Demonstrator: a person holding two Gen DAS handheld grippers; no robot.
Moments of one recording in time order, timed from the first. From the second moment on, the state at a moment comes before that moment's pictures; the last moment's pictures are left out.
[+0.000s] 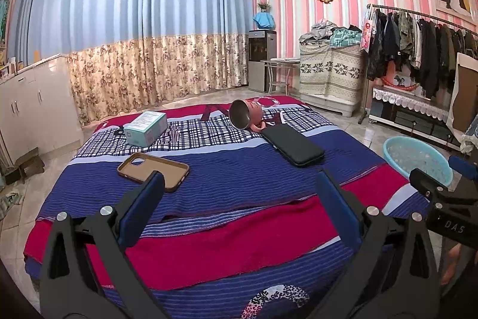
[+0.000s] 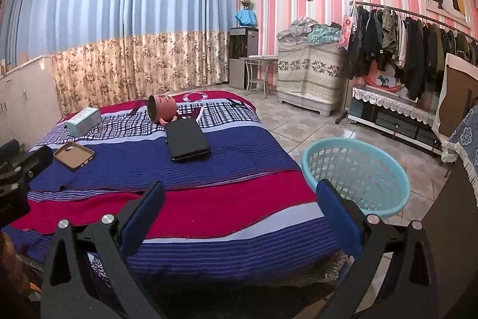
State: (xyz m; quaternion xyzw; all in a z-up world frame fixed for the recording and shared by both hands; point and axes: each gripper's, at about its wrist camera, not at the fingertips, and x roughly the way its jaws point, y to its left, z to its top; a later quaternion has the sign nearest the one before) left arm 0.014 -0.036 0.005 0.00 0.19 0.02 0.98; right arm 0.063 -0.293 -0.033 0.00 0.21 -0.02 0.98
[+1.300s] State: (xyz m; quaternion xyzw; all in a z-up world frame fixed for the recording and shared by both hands) left arm 0.020 -0.039 0.006 0.01 0.18 0.02 0.98; right arm 0.065 -0.294 -0.034 0.00 0.21 -0.01 0.98
